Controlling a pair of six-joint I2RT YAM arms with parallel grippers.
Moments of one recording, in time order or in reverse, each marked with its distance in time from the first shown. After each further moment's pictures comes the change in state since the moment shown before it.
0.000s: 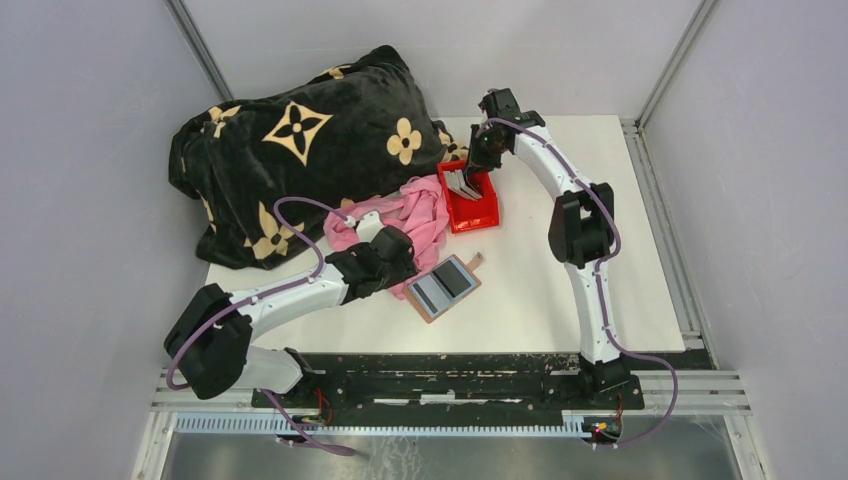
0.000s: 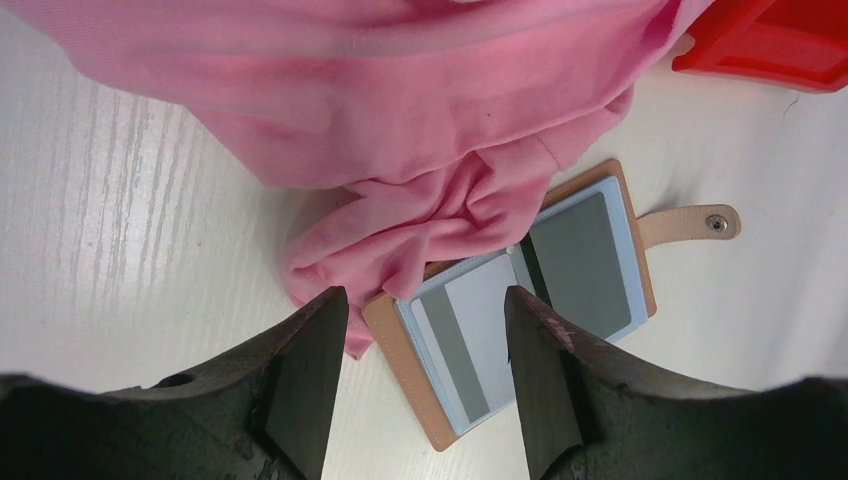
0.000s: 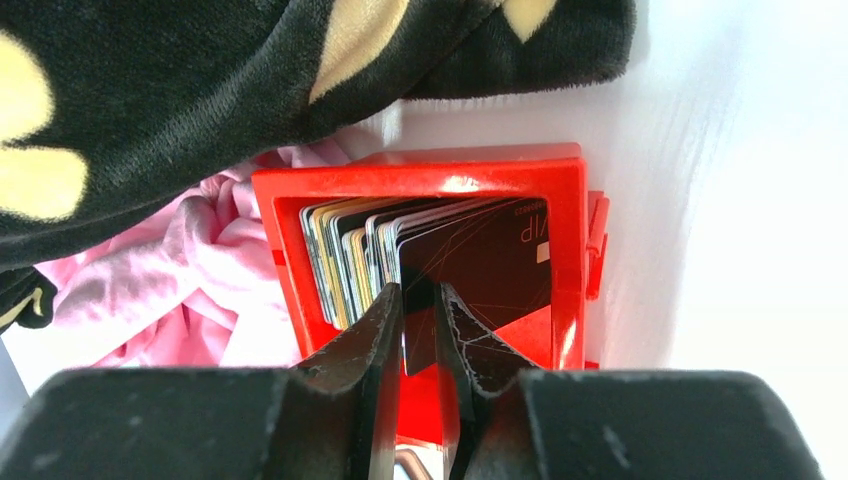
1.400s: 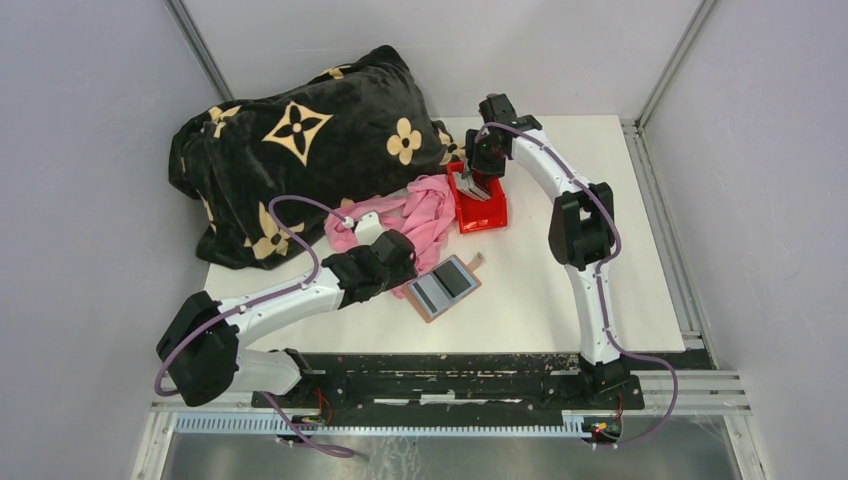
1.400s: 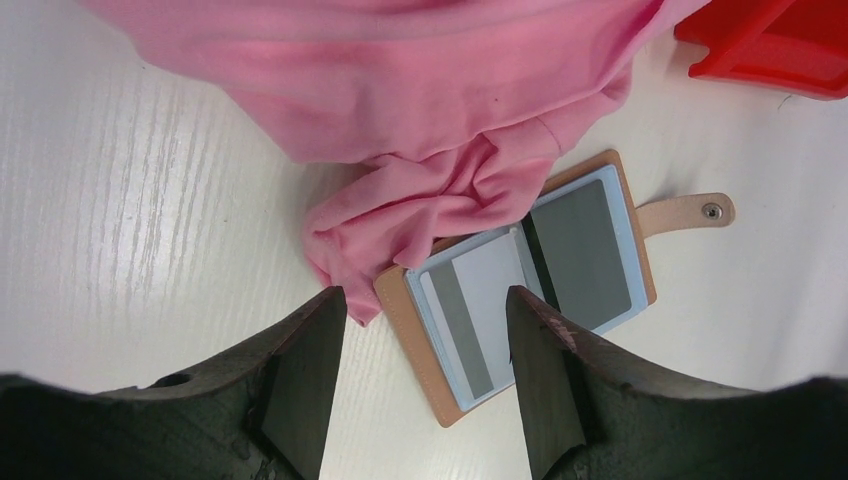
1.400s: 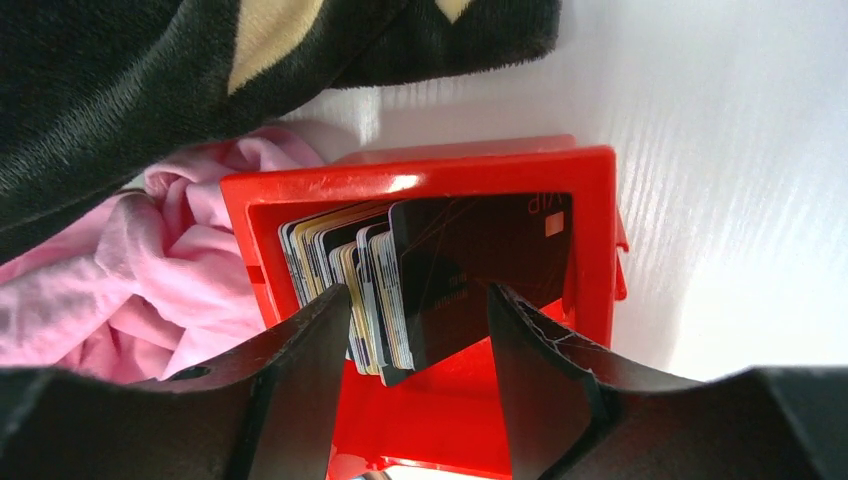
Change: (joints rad) left arm -0.054 -0.054 0.023 -0.092 -0.075 -0.026; right arm 0.026 -0.044 -0.078 -0.010 0.158 -0.039
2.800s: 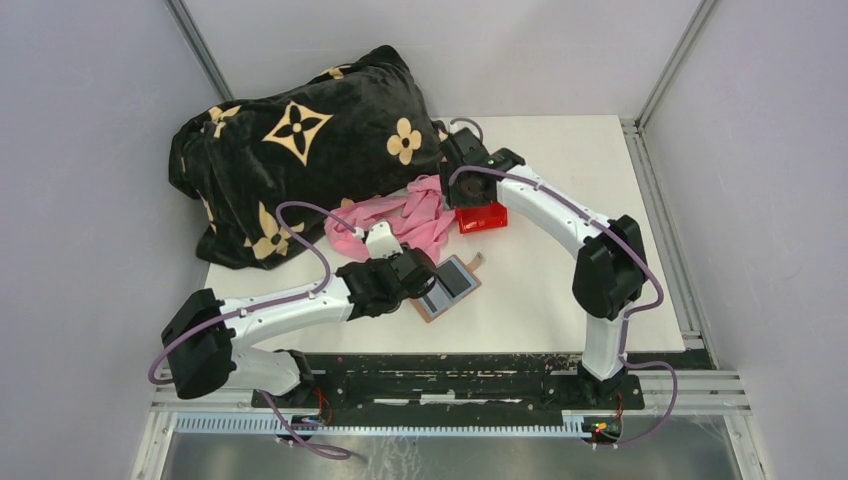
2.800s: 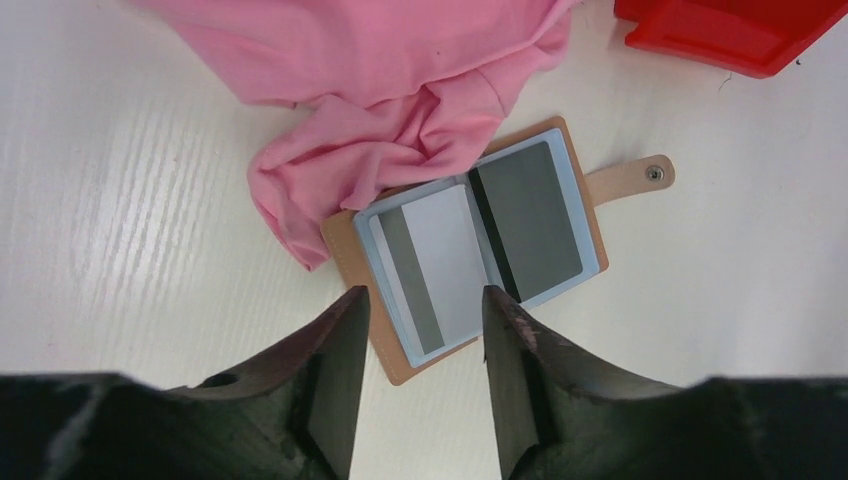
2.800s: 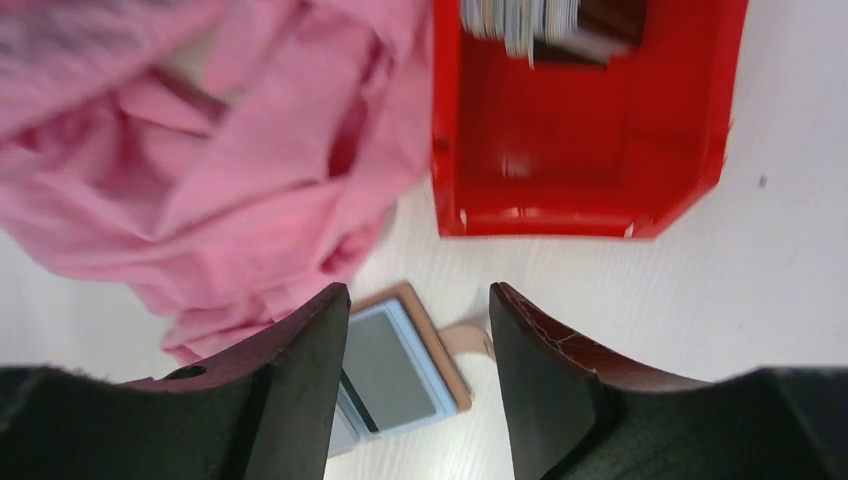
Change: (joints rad) left arm -0.214 0.020 0.070 -0.117 -0.184 -0.204; right arm 0.286 -0.469 -0.548 0.050 0.293 0.055
